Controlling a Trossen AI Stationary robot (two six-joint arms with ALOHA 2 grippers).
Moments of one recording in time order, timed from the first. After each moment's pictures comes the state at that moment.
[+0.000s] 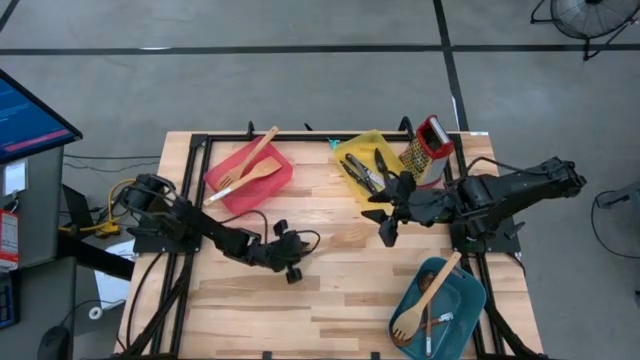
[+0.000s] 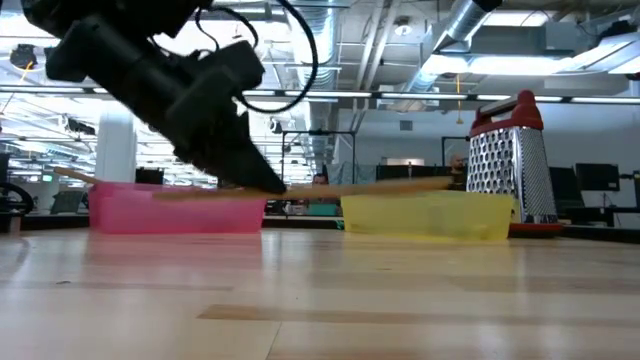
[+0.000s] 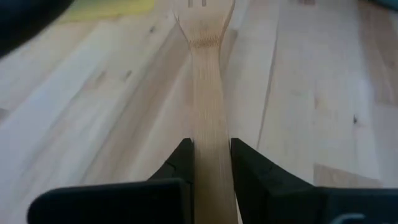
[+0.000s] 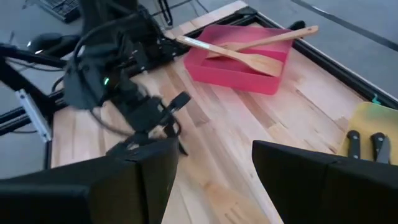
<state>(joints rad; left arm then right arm) -0.35 1.72 0.70 0.31 -0.55 -0.42 0.30 1.20 1.22 -0.63 0.50 0.57</state>
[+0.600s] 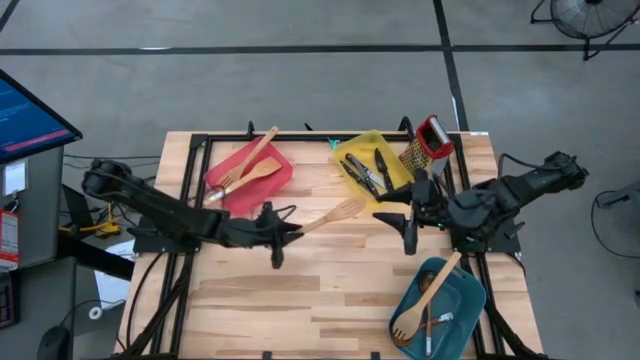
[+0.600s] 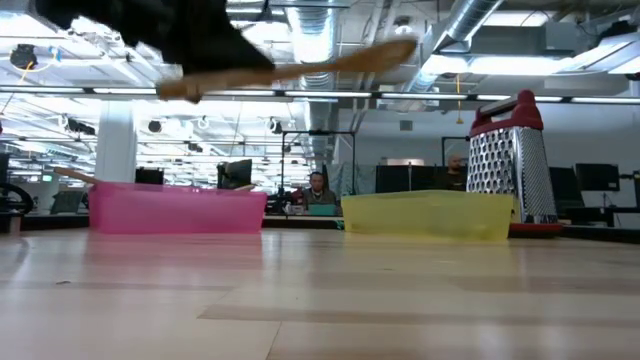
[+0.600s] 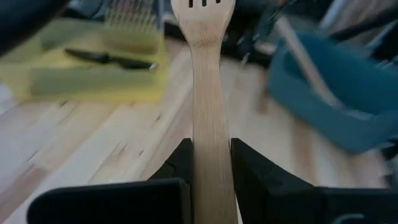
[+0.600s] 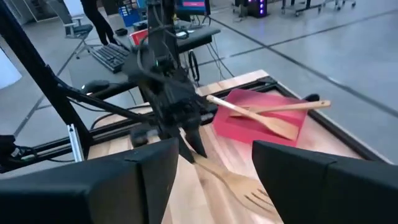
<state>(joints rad) -0.31 1.30 0.59 0.32 -0.51 -0.42 0.47 1.10 1.22 -0.46 0.67 0.40</state>
